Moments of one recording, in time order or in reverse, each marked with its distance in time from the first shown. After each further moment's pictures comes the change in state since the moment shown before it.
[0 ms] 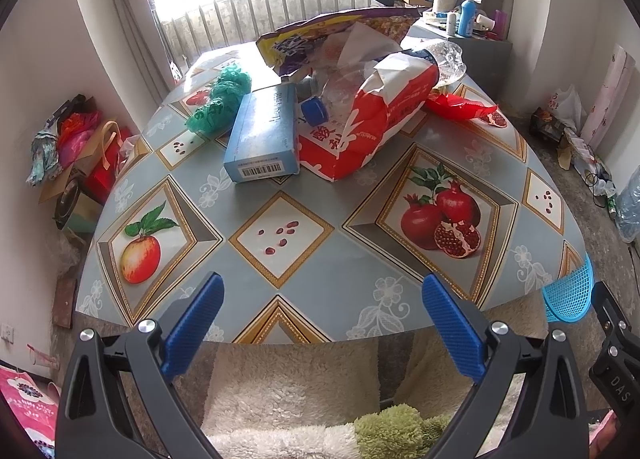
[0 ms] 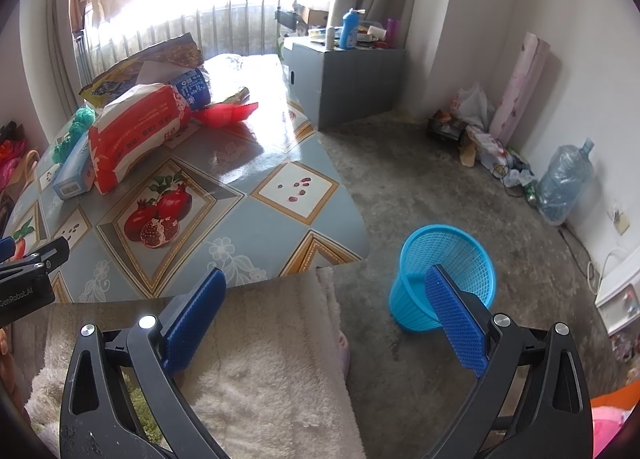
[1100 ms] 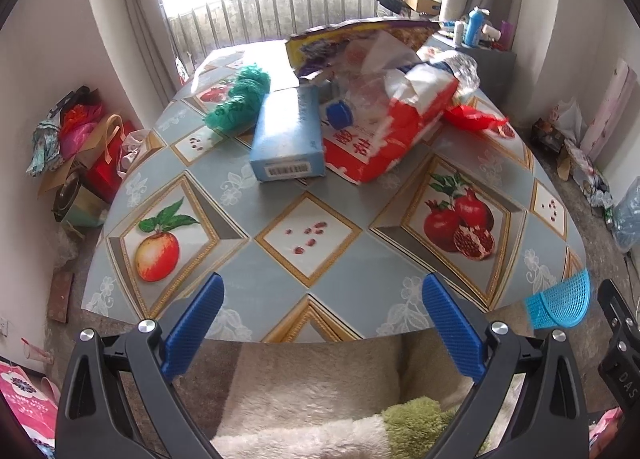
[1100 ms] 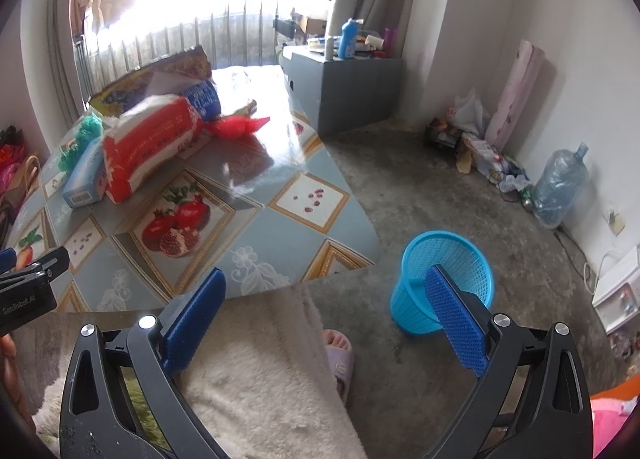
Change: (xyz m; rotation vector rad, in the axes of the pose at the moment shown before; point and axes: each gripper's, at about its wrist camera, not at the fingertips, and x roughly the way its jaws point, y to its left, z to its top) left arm -0.005 0.031 0.000 -0.044 -0.013 -0.014; right arm -0.015 0.014 0.004 0.006 -0.046 -0.020
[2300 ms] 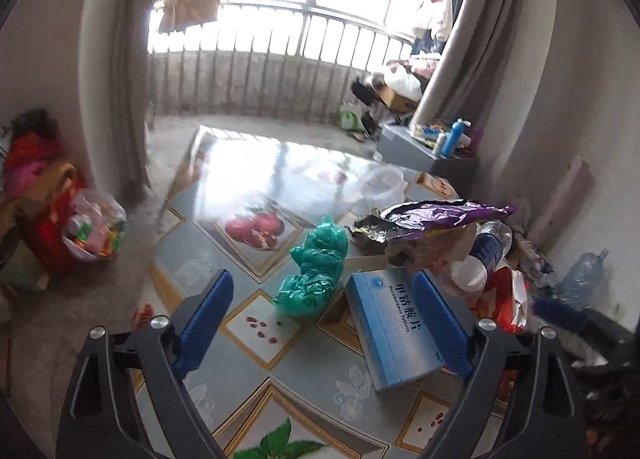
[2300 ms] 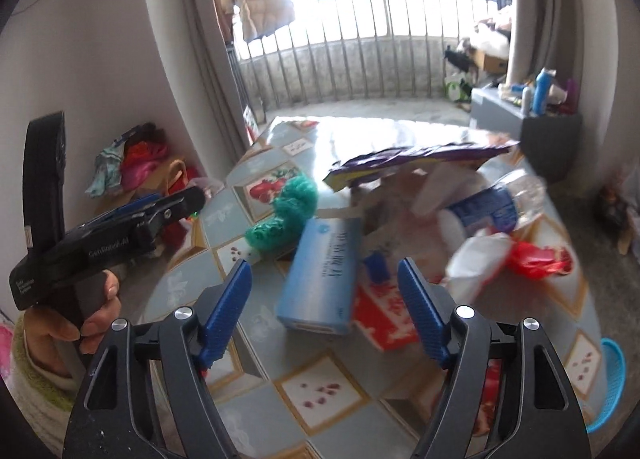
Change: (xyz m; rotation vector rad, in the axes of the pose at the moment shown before) left arm 0.056 0.190 0.148 -0.081 -0.259 -0.333; right arm 0.028 0.205 0.110 -0.168 -0.044 0.562
